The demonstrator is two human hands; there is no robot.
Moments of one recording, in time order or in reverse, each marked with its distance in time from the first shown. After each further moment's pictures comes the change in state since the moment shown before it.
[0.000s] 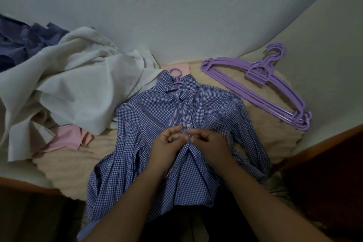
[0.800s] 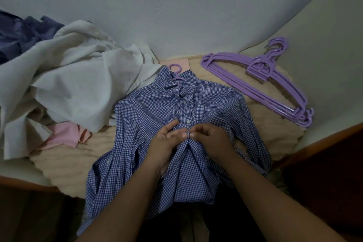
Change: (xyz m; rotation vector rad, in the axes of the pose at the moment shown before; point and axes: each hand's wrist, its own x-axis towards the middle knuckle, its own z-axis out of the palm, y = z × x) left_hand 0.003 0.005 -0.001 -0.267 -0.024 -0.143; right_hand 0.004 -0.007 -0.006 -0.015 -0.047 -0.019
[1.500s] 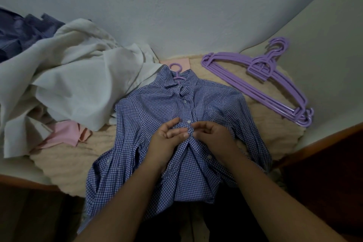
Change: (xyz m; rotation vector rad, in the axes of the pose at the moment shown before) left_hand 0.002 -0.001 -0.004 0.189 -0.009 0.085; right_hand -0.001 -0.005 -0.003 0.040 0.023 0.127
